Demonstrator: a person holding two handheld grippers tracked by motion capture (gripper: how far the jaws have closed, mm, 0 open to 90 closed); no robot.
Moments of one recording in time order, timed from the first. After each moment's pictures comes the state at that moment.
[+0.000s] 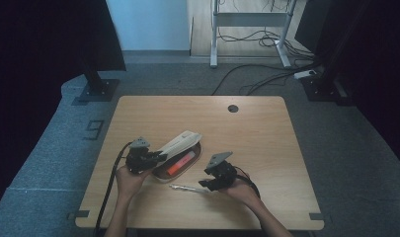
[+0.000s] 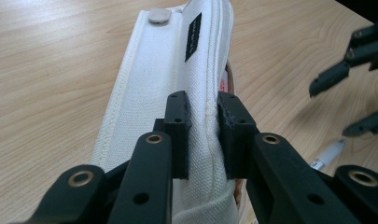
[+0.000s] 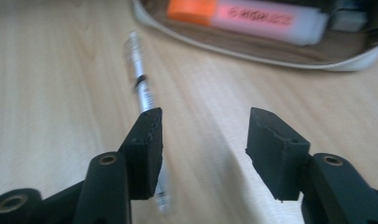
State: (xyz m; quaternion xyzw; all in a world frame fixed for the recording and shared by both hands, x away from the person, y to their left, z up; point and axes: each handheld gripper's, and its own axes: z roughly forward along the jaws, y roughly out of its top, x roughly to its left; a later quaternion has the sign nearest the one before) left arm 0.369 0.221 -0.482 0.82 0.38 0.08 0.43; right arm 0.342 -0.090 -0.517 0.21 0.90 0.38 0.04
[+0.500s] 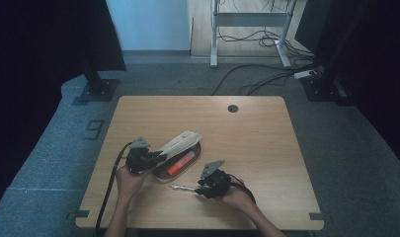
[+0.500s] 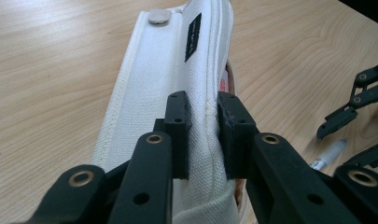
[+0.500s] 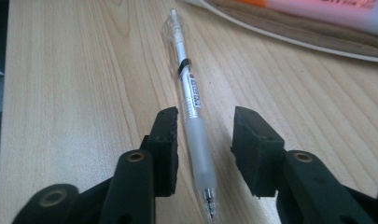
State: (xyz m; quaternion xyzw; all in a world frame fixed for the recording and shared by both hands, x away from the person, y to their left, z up) left arm 0.368 0.221 -0.482 0.82 0.38 0.09 0.43; right arm 0.326 -0.073 -0.532 0.17 0.92 0.36 0.03
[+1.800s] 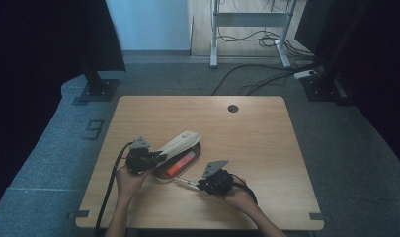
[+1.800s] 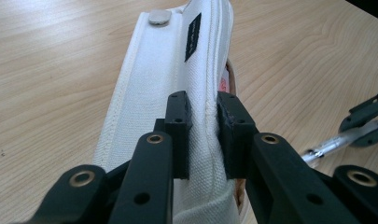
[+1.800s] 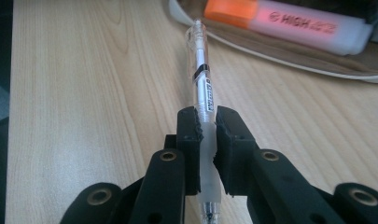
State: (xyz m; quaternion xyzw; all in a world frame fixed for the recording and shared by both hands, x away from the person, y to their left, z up) left arm 0.367 0.221 -0.481 0.82 0.37 0.09 0.42; right arm 0.321 -0.082 -0.515 0.18 0.90 0.38 0.06
